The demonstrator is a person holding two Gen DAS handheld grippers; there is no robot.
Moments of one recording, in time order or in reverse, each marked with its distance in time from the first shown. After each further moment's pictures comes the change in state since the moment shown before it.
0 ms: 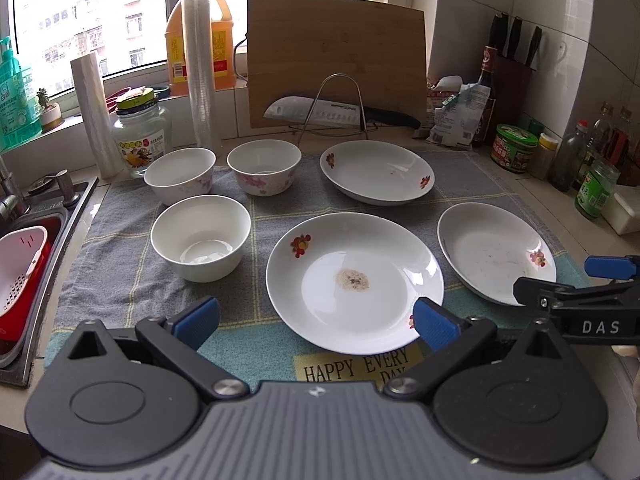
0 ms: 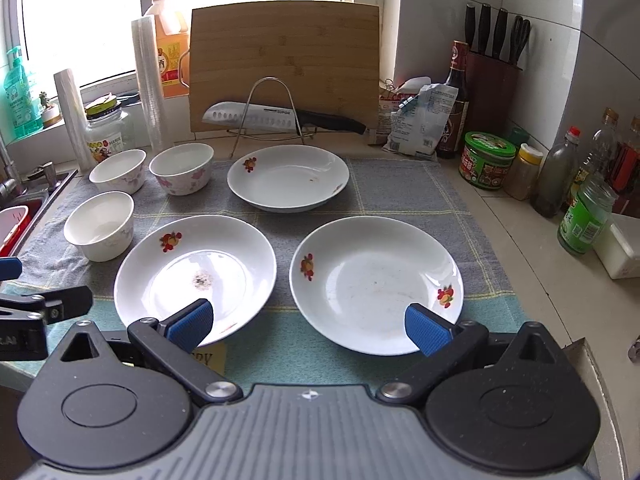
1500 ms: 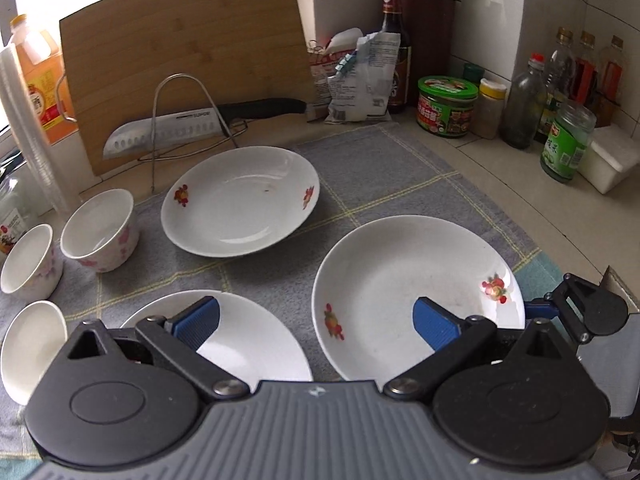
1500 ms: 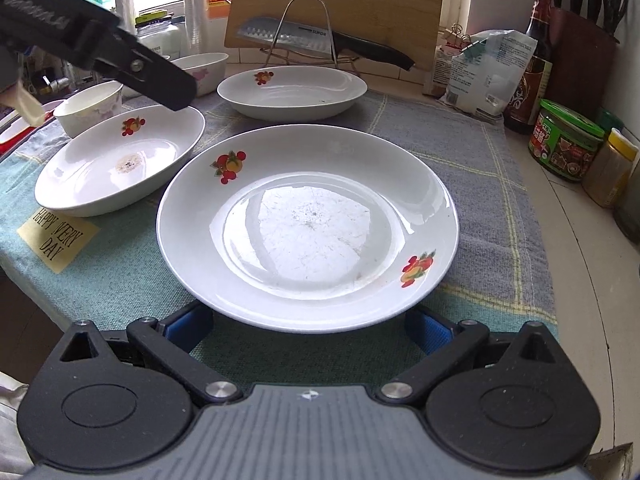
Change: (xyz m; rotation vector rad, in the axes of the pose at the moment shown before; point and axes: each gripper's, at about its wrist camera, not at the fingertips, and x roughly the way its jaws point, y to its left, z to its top) left arm 0.120 -0.137 0.070 0.238 0.086 -0.109; right arm 0.118 -0.112 -0.043 -0.298 0.028 0.287
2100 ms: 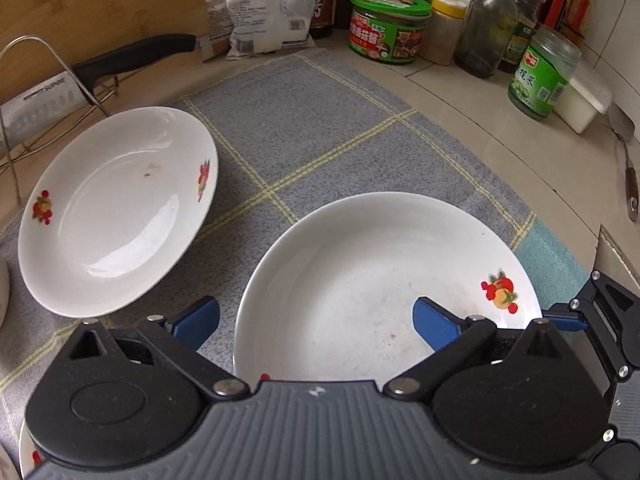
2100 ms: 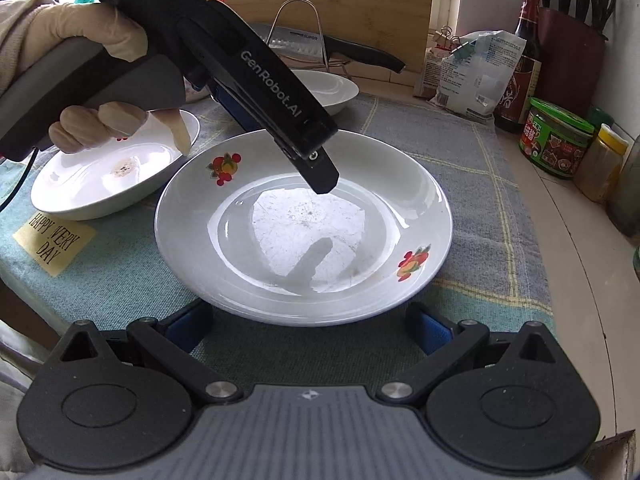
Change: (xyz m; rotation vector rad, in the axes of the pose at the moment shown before) left arm 0.107 -0.014 0.033 0.149 0.220 -0.238; right arm -0.001 0.004 0.001 0.040 0.009 -0.039
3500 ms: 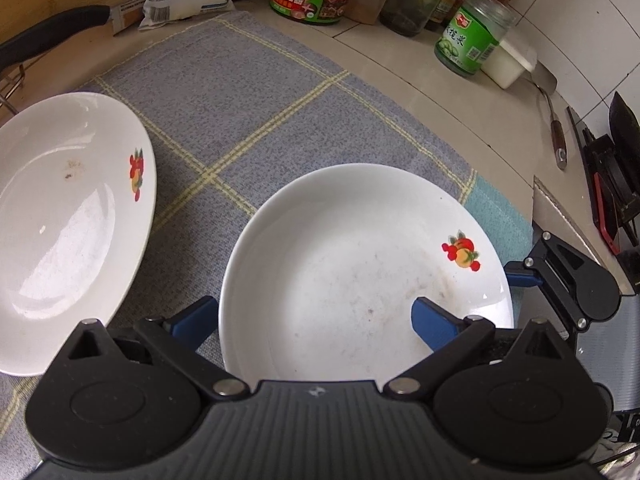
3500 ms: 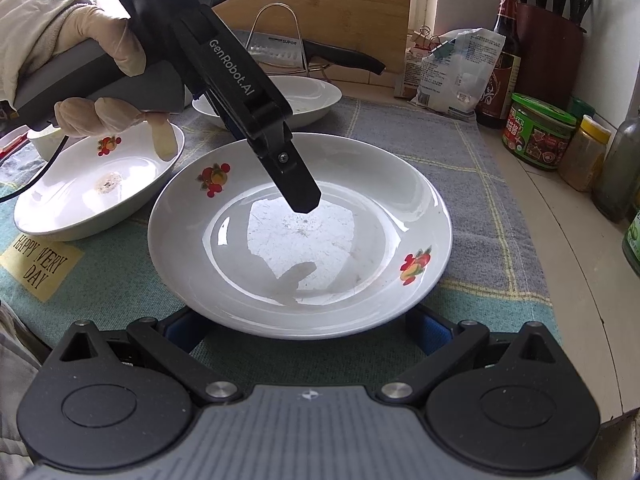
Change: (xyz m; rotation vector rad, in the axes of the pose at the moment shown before) left arm 0.017 0.025 0.015 0.122 0.136 -0.283; right arm 0.001 0.010 0.004 0.044 -0.030 -0.048
